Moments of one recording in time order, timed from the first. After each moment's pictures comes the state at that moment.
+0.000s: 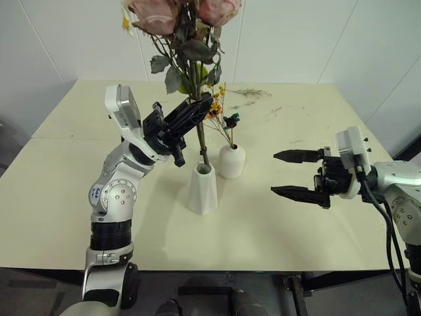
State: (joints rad) left arm -0.74 0.26 0.19 -0.10 -0.83 0.37 -0.85; right arm -0.49 -0.85 -0.19 -0.22 0.75 0.54 1.21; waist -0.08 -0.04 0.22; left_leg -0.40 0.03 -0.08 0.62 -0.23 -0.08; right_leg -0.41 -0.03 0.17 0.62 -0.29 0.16
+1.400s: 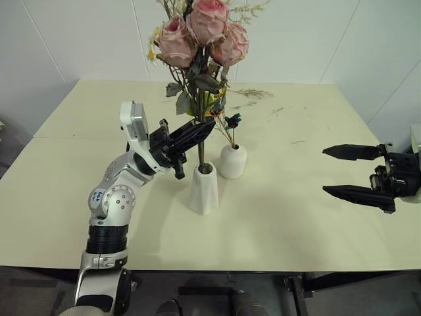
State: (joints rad) left arm -0.69 0.30 0.15 -0.04 -0.81 0.40 -0.91; right arm -0.33 -1.03 -0.46 -0.18 0.81 0.55 1.36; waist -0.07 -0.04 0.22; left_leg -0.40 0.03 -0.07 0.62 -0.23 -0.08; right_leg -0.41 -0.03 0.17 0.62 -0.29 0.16
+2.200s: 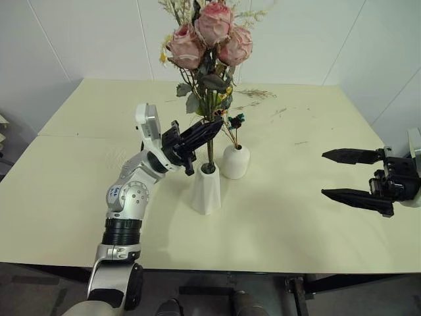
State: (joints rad) left arm -0.75 0.22 0.12 0.09 -0.77 0.35 -0.96; right arm -0.30 -1.03 -0.47 -0.20 0.81 0.55 1.33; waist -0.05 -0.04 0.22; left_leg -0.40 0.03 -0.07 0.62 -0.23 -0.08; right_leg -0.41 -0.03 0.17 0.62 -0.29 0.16
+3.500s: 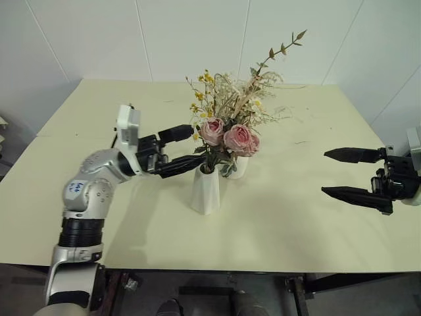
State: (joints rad) left arm -0.72 0.58 0.13 0.06 -0.69 0.43 -1.15; right arm -0.30 -1.05 -0.46 -0.18 0.77 0.54 1.33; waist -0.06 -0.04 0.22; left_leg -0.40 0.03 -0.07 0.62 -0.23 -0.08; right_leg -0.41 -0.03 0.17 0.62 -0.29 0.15
